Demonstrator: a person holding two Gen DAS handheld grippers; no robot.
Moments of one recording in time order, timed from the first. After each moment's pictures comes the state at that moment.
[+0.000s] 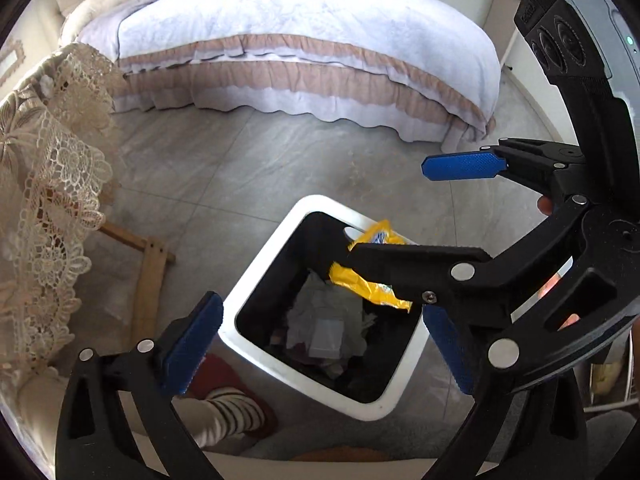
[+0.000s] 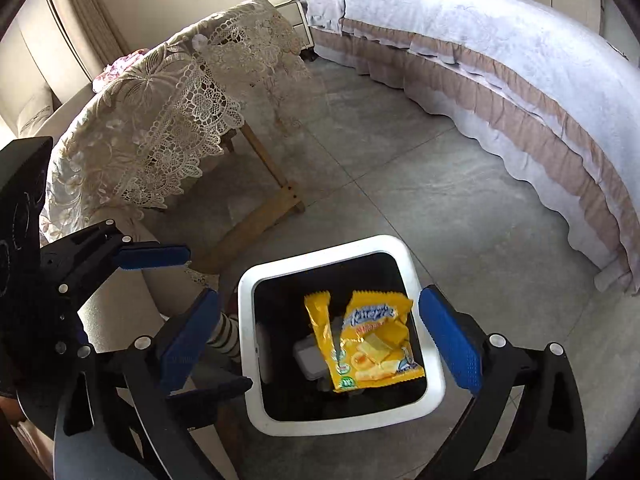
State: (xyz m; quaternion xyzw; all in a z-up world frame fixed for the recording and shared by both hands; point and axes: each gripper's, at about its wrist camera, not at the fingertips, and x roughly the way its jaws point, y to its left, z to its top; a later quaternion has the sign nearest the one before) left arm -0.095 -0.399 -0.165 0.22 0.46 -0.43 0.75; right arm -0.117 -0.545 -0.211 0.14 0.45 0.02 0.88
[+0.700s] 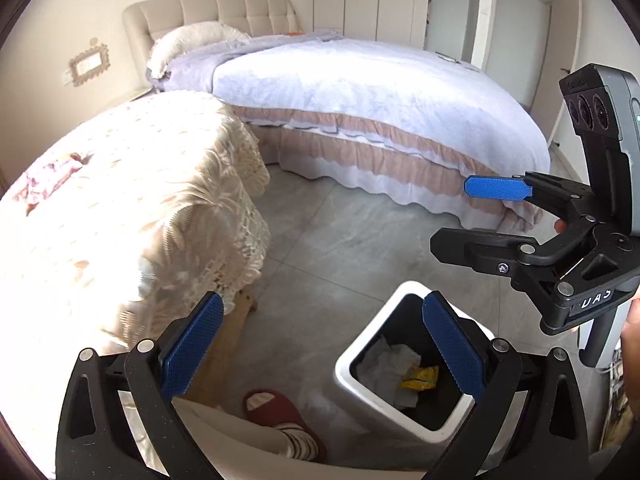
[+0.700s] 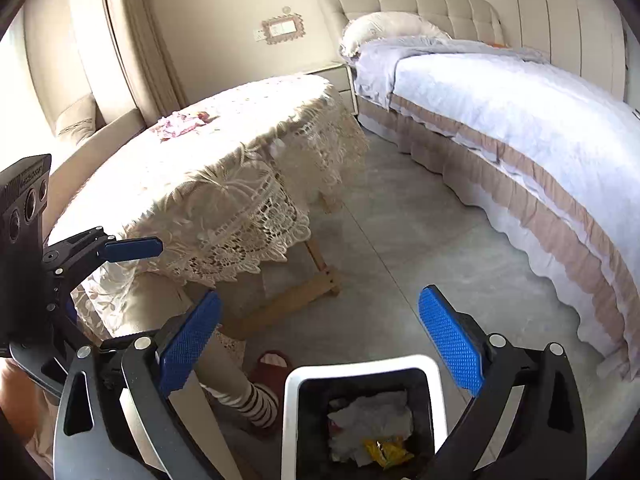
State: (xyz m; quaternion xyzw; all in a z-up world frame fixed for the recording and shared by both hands) left arm -0.028 -0.305 -0.069 0.14 0.37 -0.35 0.85; right arm -0.066 -0.496 -0.108 0.06 0.33 0.10 0.94
